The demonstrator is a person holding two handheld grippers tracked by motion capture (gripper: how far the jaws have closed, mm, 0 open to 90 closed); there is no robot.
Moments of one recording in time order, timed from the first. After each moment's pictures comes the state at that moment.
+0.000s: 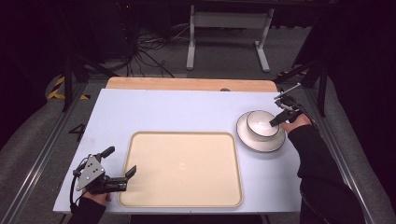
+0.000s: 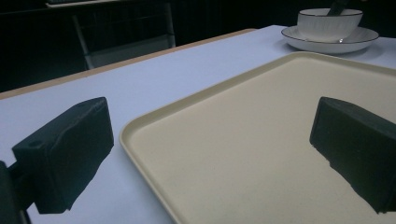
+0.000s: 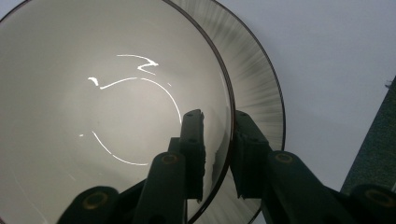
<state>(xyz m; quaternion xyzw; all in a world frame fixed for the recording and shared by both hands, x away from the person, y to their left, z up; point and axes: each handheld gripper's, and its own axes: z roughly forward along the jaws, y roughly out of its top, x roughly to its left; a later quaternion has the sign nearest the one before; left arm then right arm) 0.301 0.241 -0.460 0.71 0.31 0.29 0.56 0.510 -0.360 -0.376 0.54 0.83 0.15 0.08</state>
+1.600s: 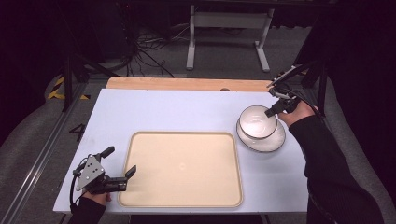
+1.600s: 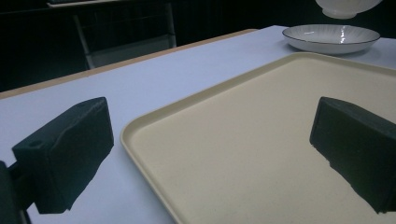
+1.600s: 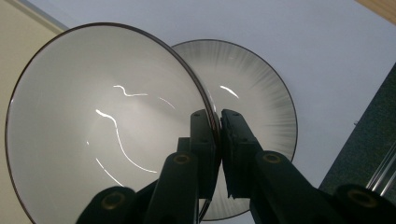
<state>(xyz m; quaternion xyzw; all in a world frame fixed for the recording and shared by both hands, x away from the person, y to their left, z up) 0.301 0.242 -0.460 0.71 0.32 0.29 0.56 0.485 -0.305 -0.296 0.47 0.86 0.14 0.11</state>
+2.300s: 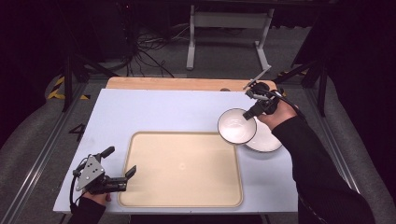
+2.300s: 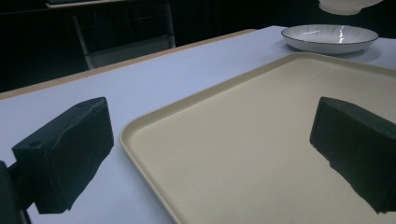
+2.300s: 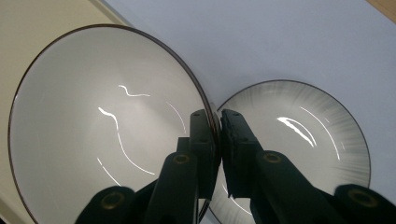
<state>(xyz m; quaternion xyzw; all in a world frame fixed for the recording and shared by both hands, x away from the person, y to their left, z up) 0.301 0.242 -0.460 0.71 0.31 0.29 0.56 0.470 -0.236 -0.283 0.41 0.90 0.17 0.08</state>
